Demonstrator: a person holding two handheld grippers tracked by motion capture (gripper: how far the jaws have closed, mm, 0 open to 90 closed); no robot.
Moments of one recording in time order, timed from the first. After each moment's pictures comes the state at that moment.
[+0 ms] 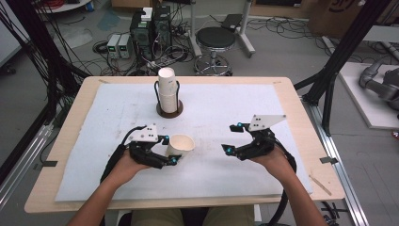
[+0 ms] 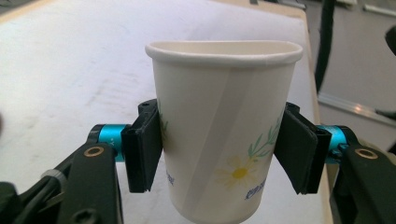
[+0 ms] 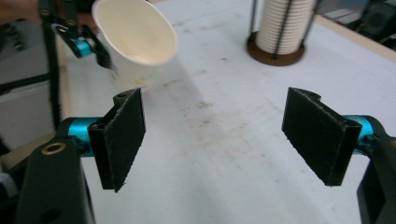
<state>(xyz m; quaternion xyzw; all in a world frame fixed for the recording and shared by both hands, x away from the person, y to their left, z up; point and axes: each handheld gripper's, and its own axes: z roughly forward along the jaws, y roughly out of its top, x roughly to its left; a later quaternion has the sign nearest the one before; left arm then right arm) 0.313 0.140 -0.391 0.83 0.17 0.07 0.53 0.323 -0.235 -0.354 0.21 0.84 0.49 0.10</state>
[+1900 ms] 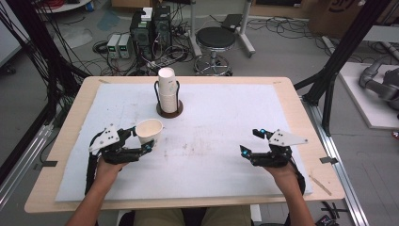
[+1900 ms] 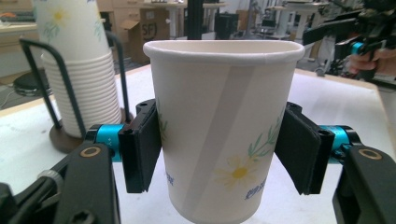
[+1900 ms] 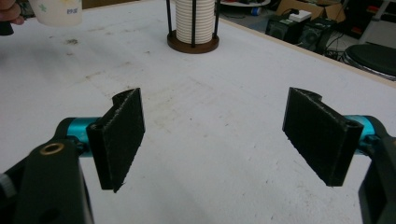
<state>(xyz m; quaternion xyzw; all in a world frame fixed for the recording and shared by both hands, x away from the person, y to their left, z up) 0.310 0.215 -0.420 0.72 0.25 0.19 0.62 0.301 -0.283 -0.397 0.29 0.78 0.51 0.22</state>
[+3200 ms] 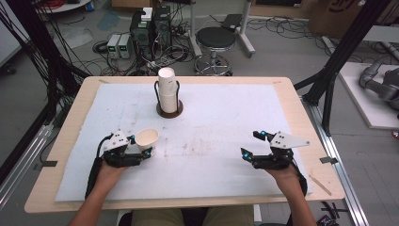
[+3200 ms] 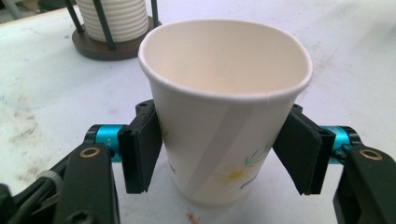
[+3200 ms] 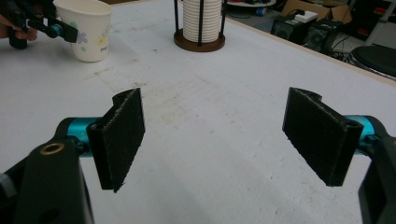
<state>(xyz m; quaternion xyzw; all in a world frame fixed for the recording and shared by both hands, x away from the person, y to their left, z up) 0.314 0.217 -0.451 0.78 0.32 0.19 0.50 0.295 -0.286 -0.397 0.28 0.79 0.51 0.21</state>
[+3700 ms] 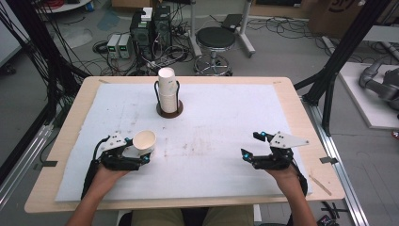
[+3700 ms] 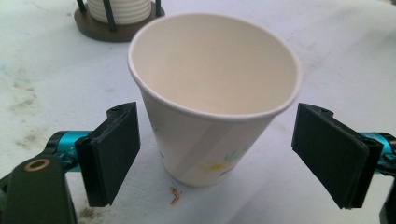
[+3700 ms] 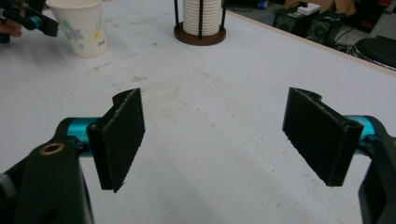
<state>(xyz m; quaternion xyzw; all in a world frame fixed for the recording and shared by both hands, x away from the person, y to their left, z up) 0.299 0.221 -0.441 0.77 0.36 0.17 0.50 0.296 -0.287 -0.399 0.29 0.79 0.50 0.20</state>
